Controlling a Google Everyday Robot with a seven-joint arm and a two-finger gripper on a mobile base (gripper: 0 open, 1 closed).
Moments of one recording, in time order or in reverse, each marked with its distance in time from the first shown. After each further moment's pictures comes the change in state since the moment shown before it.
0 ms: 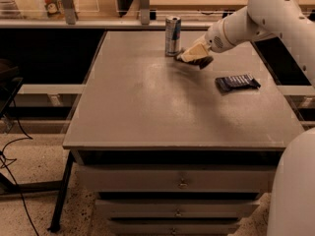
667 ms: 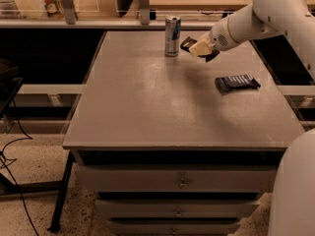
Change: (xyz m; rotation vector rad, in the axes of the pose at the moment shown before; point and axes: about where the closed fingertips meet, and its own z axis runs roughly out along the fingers) arm 0.002 -0.006 -0.013 0.007 0.005 -0.006
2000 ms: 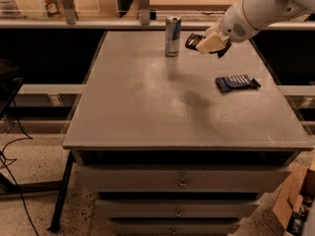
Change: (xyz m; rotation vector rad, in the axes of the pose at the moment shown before) arm -0.011 0.051 -0.074 -0.060 0.089 -0.145
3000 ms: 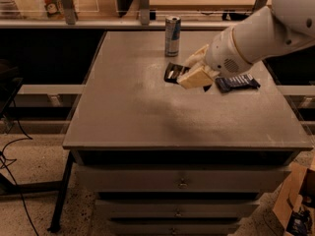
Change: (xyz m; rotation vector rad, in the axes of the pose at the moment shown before) arm -0.010 0.150 -0.011 -0.149 -0.040 -0.099
